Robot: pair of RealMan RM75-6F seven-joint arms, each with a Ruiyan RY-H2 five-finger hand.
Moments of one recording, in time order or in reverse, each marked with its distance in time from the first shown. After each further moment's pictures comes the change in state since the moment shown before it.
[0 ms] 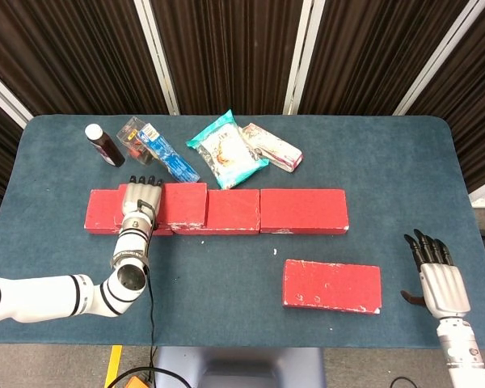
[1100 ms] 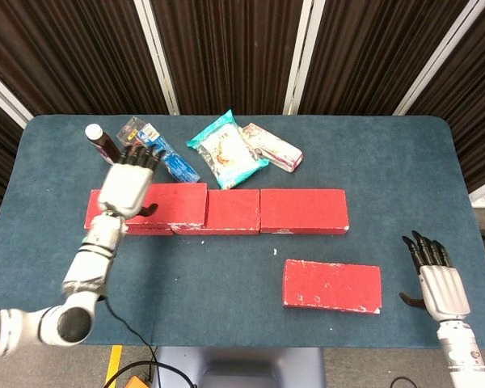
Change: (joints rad) left arm 0.293 0.298 -0.053 -0.422 0.754 0.152 -0.396; right arm -0.004 0.011 -0.015 -0.009 -0.028 0.005 0.028
